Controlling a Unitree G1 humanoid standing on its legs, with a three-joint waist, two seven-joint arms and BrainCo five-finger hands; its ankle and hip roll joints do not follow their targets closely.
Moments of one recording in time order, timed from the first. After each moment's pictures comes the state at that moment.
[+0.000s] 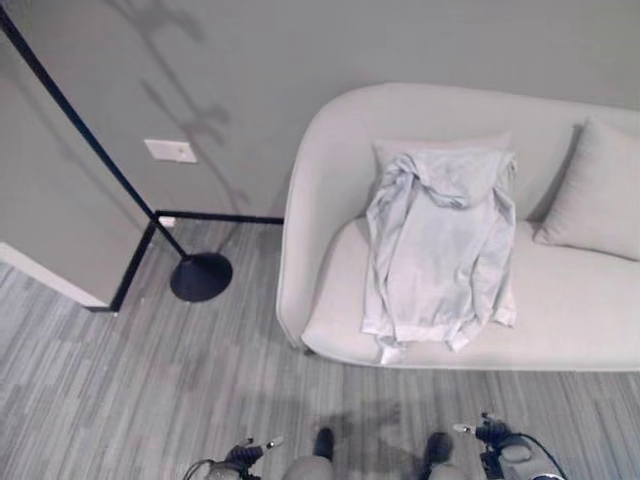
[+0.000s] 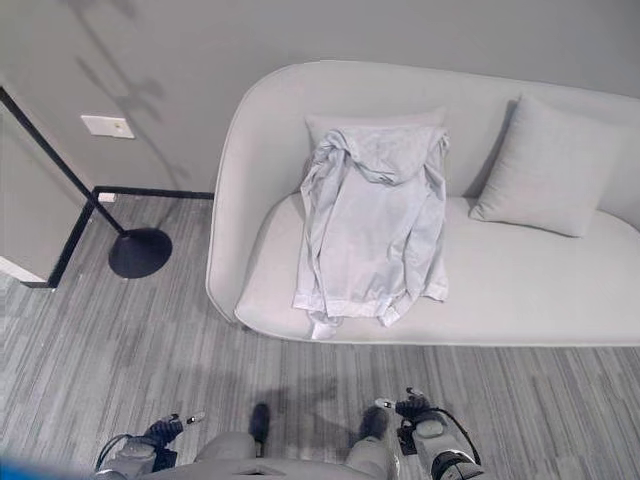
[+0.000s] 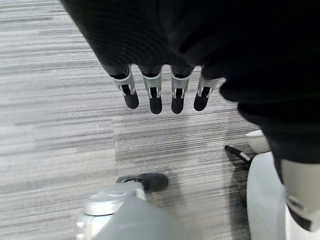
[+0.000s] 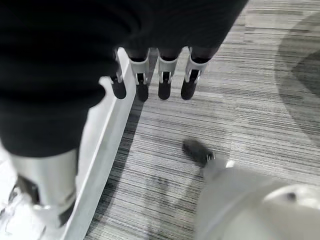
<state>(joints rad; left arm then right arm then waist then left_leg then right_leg) -0.05 0.28 -0.14 1.30 -0.11 -0.04 0.04 -0.12 -0.25 0.24 1.18 0.12 0.00 -0.14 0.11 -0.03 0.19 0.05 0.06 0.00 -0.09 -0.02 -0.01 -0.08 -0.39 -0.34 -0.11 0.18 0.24</state>
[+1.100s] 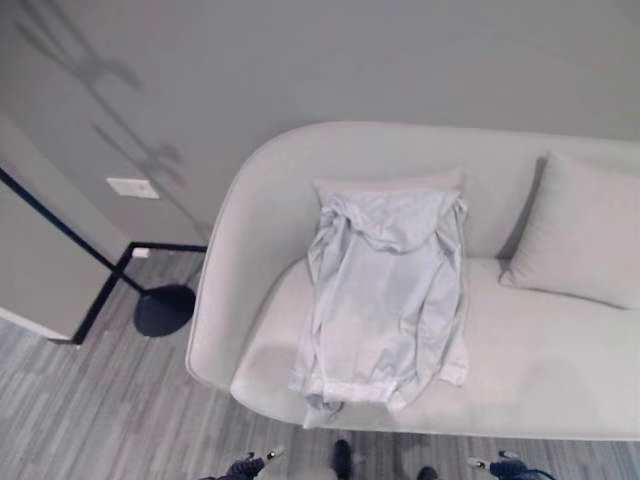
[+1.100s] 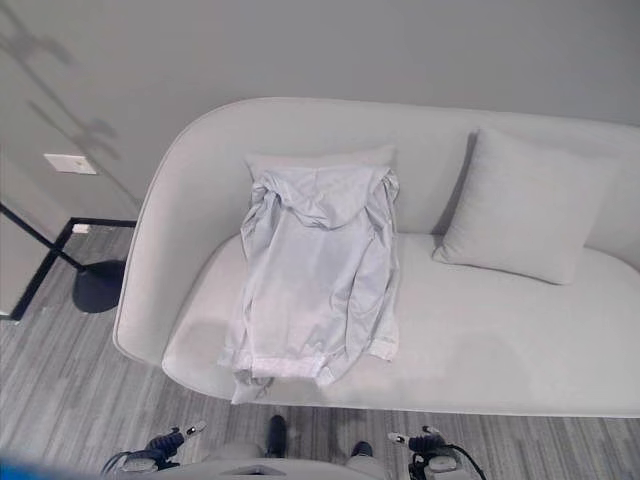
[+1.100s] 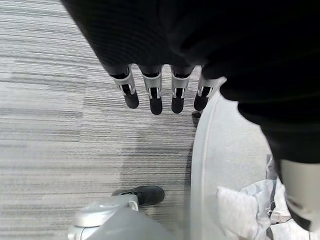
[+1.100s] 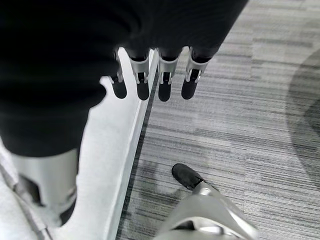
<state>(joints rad) -0.02 0.27 -0.13 1.29 -0.14 -0.05 0.05 -0.02 -0.26 0.20 1.20 0.12 0.01 -0.16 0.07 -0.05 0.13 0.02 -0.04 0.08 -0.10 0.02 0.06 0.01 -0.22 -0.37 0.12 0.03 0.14</state>
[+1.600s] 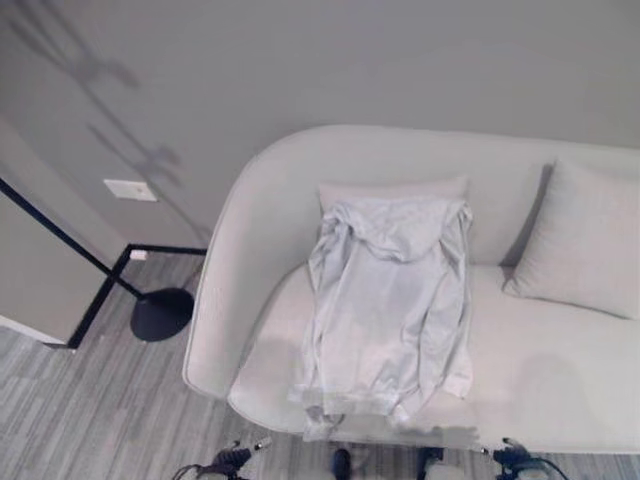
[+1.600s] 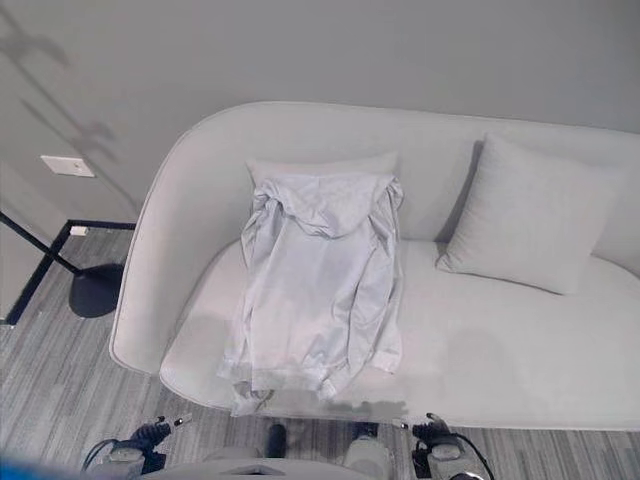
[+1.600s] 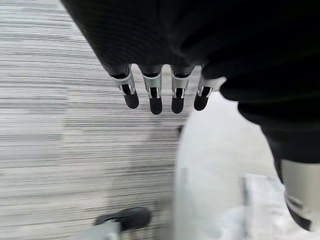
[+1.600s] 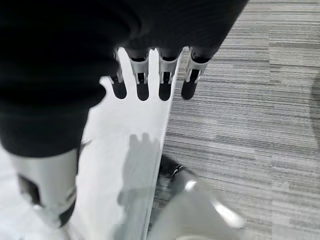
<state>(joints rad) -0.02 0.34 -0.15 1.21 -0.13 -0.06 0.07 0.00 -0.28 0.17 1.18 0.12 0.01 -0.16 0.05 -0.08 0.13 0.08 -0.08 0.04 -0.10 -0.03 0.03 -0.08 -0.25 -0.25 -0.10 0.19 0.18</state>
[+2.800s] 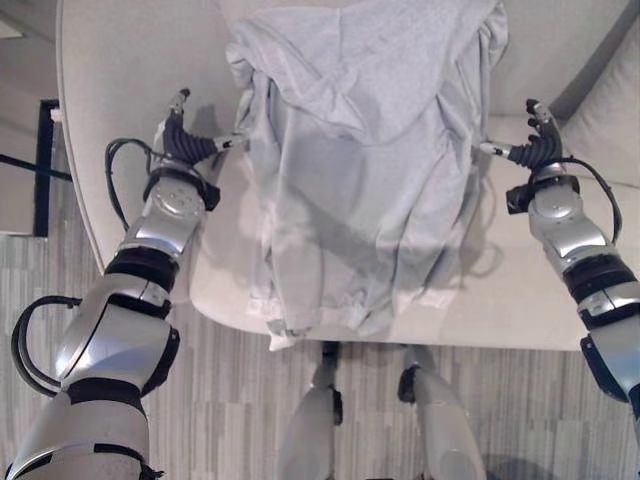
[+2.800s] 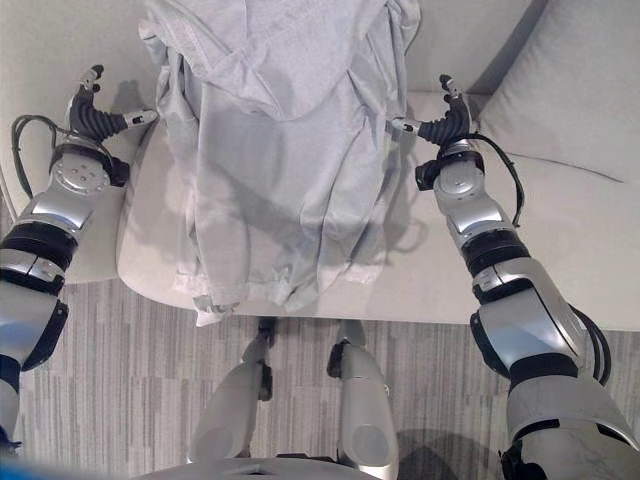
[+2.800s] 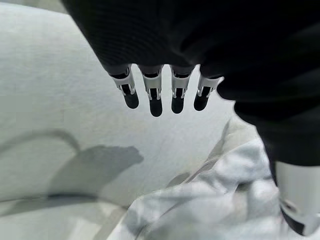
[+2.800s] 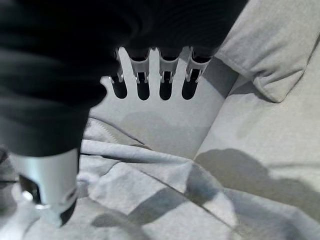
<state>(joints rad) -1.10 0.75 -0.48 0.99 -0.15 -0.12 0.35 -1.04 -0.63 0.48 0.84 0.34 -0.08 -0.33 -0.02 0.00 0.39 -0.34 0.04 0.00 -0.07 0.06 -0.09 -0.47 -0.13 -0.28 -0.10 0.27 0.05</state>
